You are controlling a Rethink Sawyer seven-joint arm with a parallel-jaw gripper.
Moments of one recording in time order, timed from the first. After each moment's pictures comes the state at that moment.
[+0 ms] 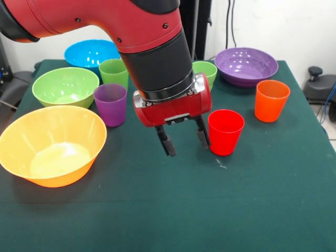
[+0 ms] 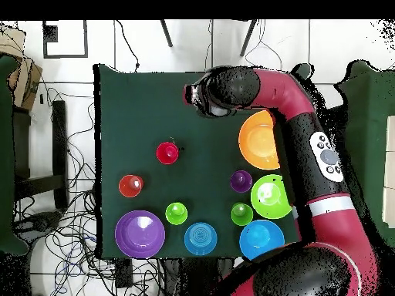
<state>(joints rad) -0.69 -0.40 0.79 1.20 -0.45 1.00 1.73</state>
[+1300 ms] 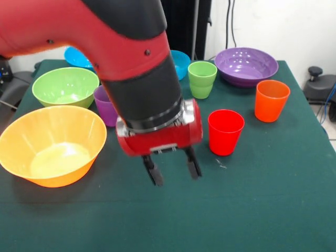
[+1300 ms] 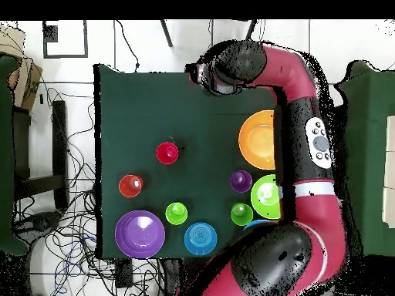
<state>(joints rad) -0.60 -0.28 0.80 0.86 -0.48 1.17 1.69</state>
